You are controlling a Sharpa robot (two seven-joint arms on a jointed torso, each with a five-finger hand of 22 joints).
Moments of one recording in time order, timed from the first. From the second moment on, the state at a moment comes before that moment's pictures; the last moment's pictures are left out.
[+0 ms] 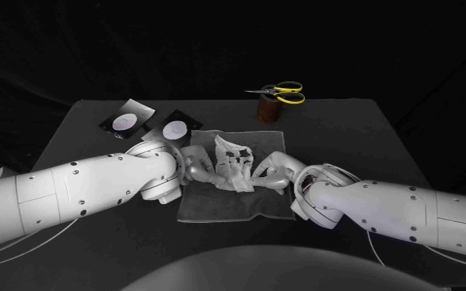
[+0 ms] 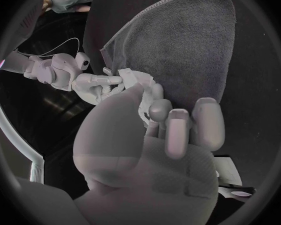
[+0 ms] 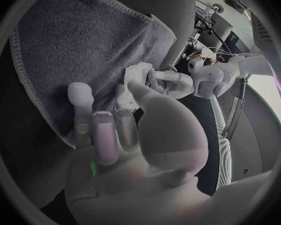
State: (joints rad) left arm 1.09 -0.74 -0.17 1.55 -1.02 -0.09 -0.50; left_hand 1.26 -0.15 0.27 0.28 0.05 0.98 0.10 0.42 0.39 1.27 0.02 1.27 0.91 1.47 -0.04 1.53 1.31 0.08 1.41 0.06 1.38 1.31; right arm 0.94 -0.75 -0.16 1.60 -1.06 -0.48 -0.29; right_hand 1.16 -0.10 0.38 -0.03 0.05 1.02 0.11 0.24 0.38 1.46 0.03 1.45 1.31 1.47 -0.03 1.53 1.31 0.15 1.14 0.08 0.92 1.06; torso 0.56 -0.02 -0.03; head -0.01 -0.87
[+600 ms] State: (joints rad) left arm 1.10 -0.69 -0.18 1.53 -1.23 -0.05 -0.50; left_hand 1.25 -0.12 0.25 0.29 0.05 1.04 0.06 0.48 0.42 1.32 -0.01 1.31 1.00 1.47 -0.06 1.54 1.31 0.07 1.43 0.04 1.39 1.31; right arm 0.94 -0.74 -0.16 1.60 -1.07 -0.49 -0.29; right_hand 1.14 -0.12 0.35 -0.01 0.05 1.04 0.10 0.24 0.37 1.46 0.03 1.46 1.31 1.46 -0.03 1.53 1.31 0.15 1.14 0.08 0.92 1.06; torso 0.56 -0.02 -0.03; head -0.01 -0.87
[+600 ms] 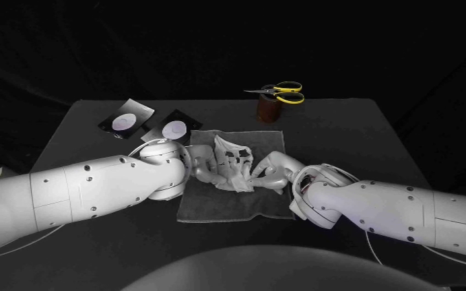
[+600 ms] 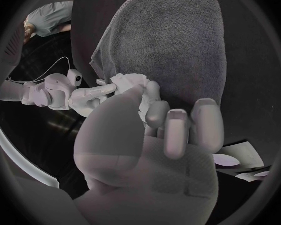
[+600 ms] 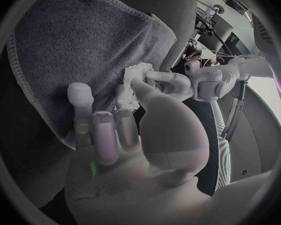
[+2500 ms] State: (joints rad) left arm 1.10 -0.69 -0.17 1.55 -1.38 0.03 -0.53; left_hand 1.29 -0.14 0.26 0.28 0.05 1.05 0.05 0.52 0.42 1.34 -0.02 1.32 1.04 1.46 -0.07 1.54 1.31 0.07 1.43 0.03 1.41 1.31; right arm 0.94 -0.79 -0.17 1.63 -1.03 -0.55 -0.28; right_hand 1.19 -0.06 0.59 -0.17 0.05 1.15 0.04 0.34 0.44 1.47 -0.04 1.56 1.31 1.47 -0.08 1.57 1.31 0.15 1.21 0.03 1.02 1.15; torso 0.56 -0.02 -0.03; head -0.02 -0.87
